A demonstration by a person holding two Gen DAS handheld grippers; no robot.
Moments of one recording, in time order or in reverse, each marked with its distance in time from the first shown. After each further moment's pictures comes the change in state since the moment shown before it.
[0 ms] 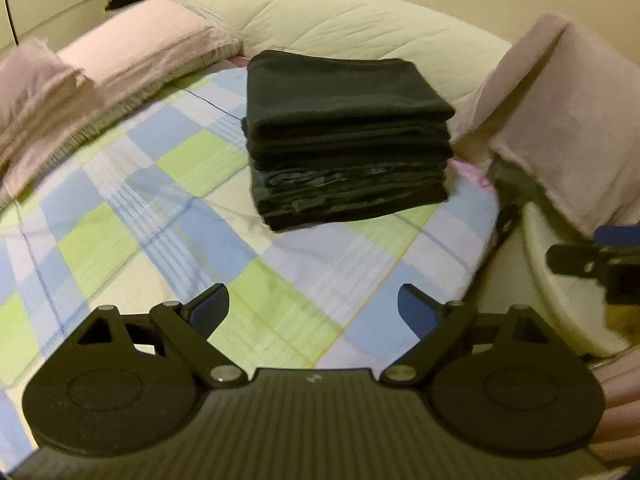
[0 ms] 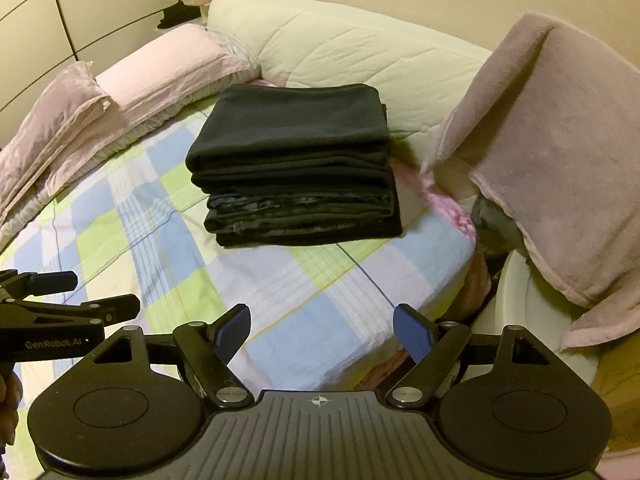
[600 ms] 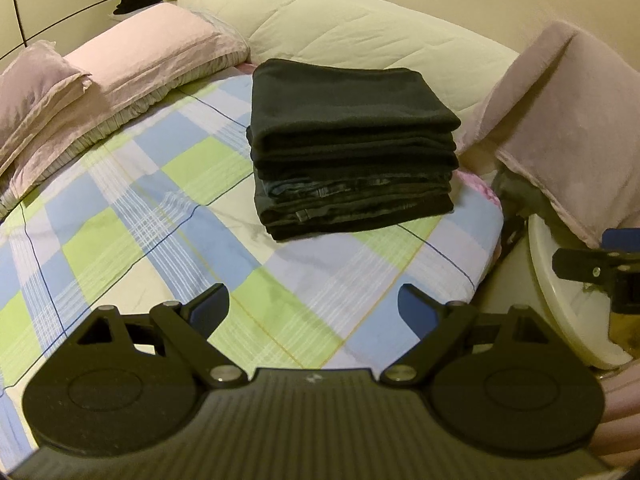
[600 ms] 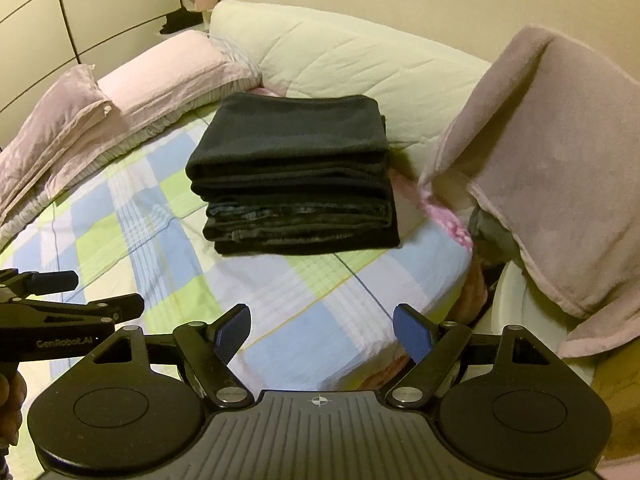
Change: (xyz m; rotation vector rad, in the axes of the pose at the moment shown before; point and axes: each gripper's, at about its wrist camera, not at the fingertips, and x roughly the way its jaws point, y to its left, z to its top) left arm 0.000 0.002 0.004 -0.047 -0.019 -0.010; right arm -0.006 0.003 0.005 -0.015 -0.035 -0.011
